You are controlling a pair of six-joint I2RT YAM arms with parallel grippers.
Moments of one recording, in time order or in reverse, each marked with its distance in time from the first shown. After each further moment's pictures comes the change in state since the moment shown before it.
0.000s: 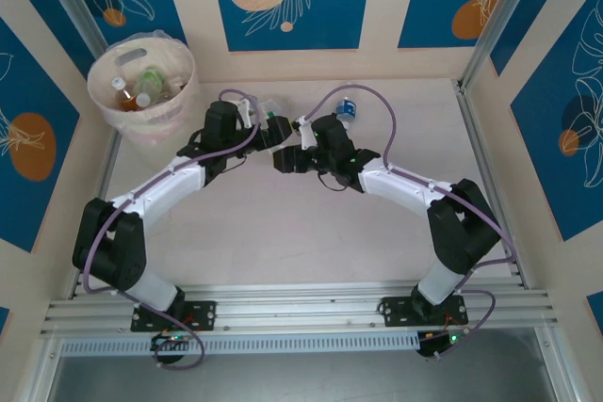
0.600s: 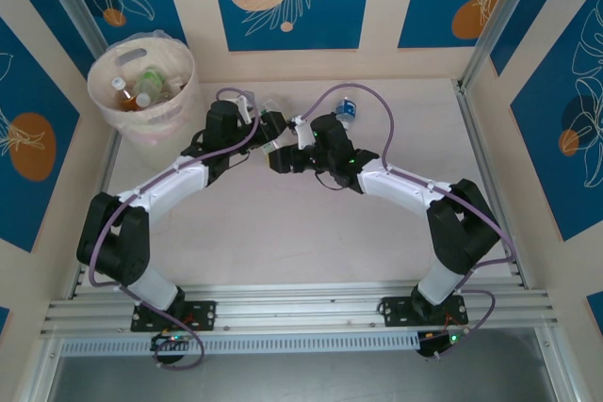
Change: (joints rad) left arm 0.007 0.035 -0.012 0.142 0.005 -0.103; right arm 0.007 -0.001 -0.001 0.052 -0.051 -0.037
